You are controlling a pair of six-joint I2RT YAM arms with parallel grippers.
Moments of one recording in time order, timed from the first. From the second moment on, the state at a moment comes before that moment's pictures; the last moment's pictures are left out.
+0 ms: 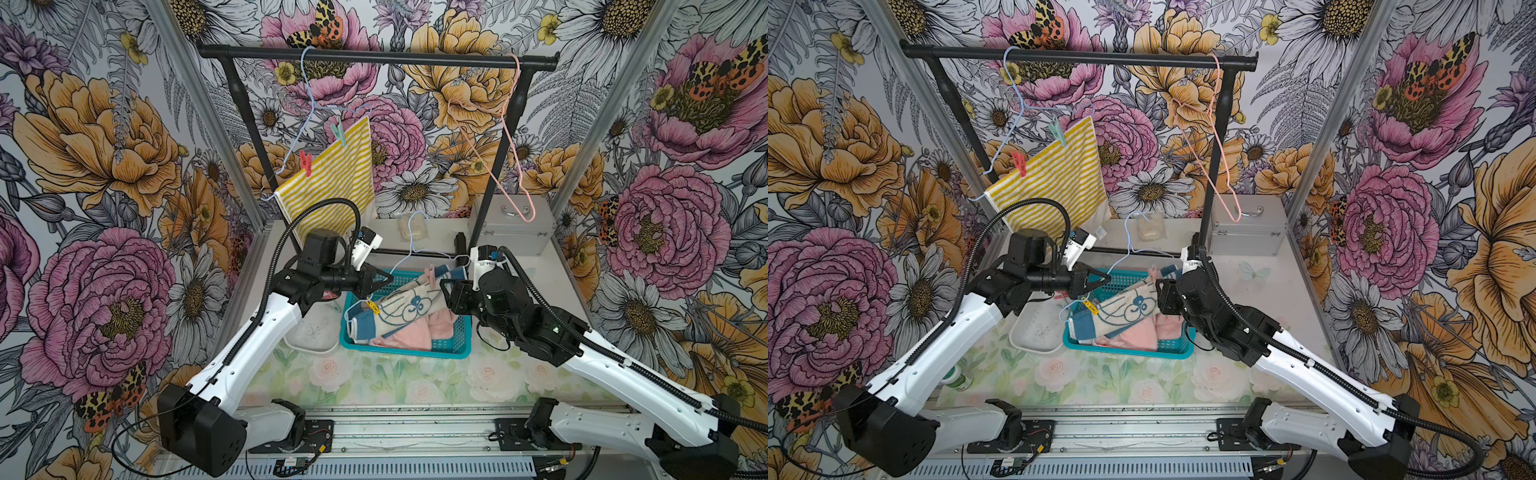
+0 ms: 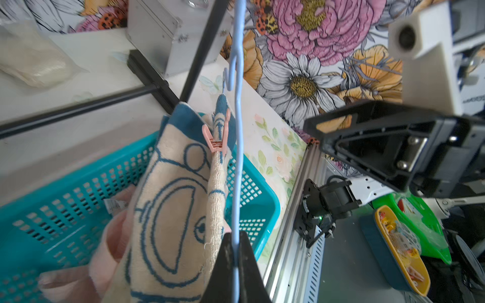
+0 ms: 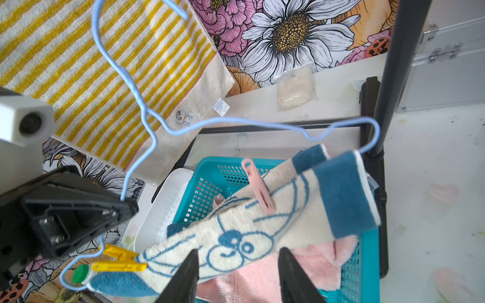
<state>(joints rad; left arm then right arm) -0.33 1.28 1.24 -0.59 0.79 -0.11 0.88 1.04 1.11 -0.58 0.33 0.72</state>
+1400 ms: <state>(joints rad) -0.46 1.27 0.92 -0.36 0.84 -0.20 0.91 1.04 0.98 -0.69 0.34 1.06</state>
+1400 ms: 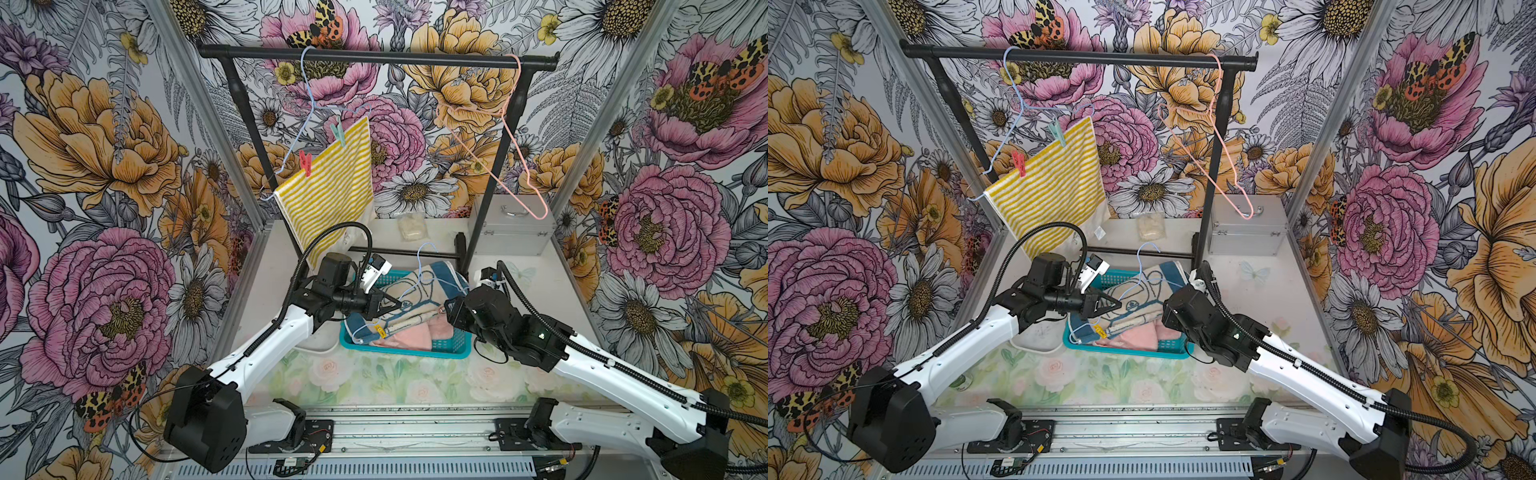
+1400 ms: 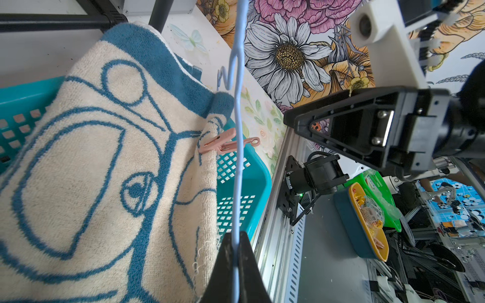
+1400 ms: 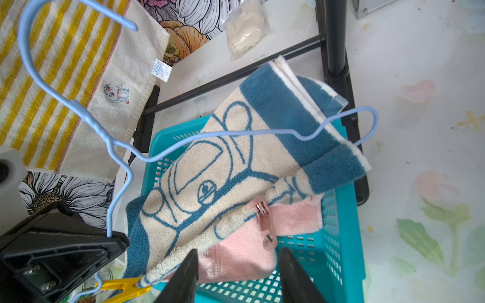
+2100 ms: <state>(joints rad) -0.48 1.25 0.89 -0.31 0.77 -0.24 0.86 1.15 1.10 -0.84 0.18 1.51</state>
